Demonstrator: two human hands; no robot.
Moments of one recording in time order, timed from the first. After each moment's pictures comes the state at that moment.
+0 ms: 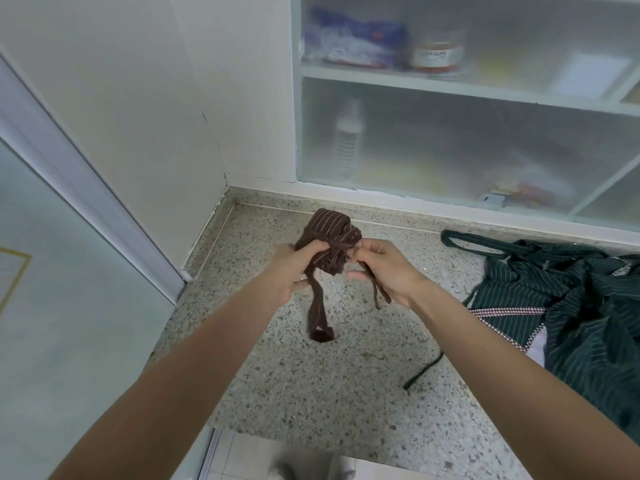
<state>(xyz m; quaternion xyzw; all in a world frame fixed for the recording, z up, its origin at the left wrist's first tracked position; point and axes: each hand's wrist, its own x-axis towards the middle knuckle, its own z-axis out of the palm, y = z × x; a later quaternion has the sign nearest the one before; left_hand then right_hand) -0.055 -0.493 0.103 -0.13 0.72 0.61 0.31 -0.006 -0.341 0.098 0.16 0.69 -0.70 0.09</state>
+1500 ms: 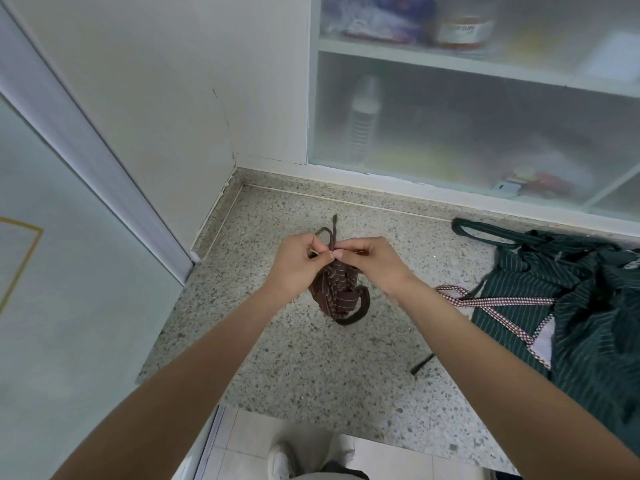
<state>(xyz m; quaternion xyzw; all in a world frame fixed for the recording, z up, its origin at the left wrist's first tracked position) -0.043 -0.521 0.074 0.14 0.83 0.53 0.12 0.001 -0.375 0.089 0.12 0.80 -0.59 0.07</state>
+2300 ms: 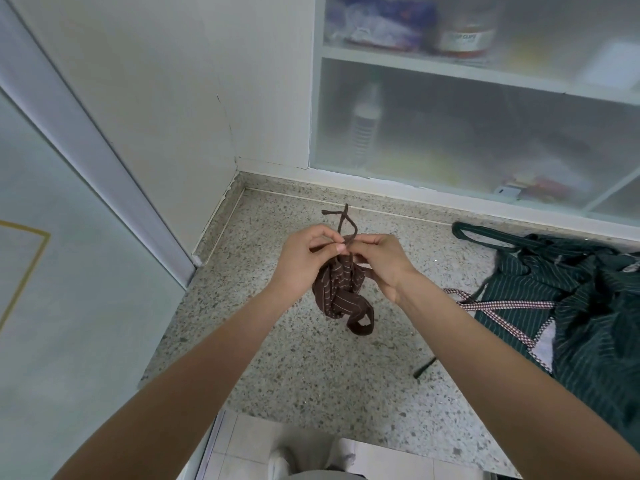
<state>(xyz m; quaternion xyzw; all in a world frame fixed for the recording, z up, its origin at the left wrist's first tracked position) -0.042 -0.520 0.089 0.18 0.77 0.60 0.12 -0.007 -0.385 0.104 0.25 0.67 -0.70 0.05</state>
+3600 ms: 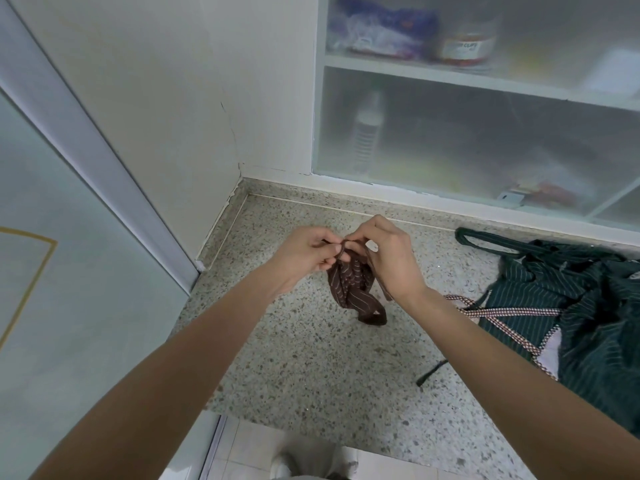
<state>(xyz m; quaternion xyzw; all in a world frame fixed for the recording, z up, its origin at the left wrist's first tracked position) -0.059 -0.521 0.111 0.11 0.72 0.61 0.30 -0.012 -0.368 0.094 -0.05 0.92 -0.34 -0.21</state>
